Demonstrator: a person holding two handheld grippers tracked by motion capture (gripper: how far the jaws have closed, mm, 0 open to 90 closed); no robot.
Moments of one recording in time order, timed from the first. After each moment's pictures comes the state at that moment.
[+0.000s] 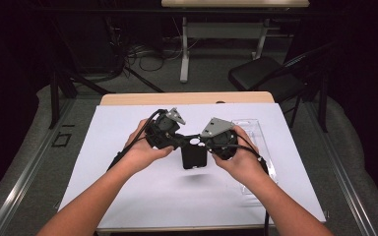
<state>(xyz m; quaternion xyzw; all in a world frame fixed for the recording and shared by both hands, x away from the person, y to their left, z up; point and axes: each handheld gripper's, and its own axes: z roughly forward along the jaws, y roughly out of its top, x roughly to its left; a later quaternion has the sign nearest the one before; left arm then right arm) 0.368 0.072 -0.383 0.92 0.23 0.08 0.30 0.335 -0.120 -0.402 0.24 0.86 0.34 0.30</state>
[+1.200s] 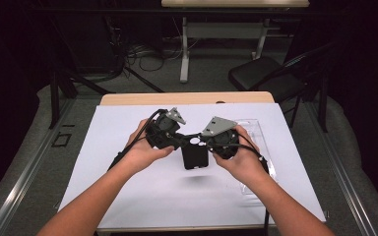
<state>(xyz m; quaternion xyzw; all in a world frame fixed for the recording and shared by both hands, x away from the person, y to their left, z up) 0.369 0.071 -0.383 0.92 0.23 0.09 0.30 0.334 -0.122 -0.399 0.24 0.85 0.35 0.30</state>
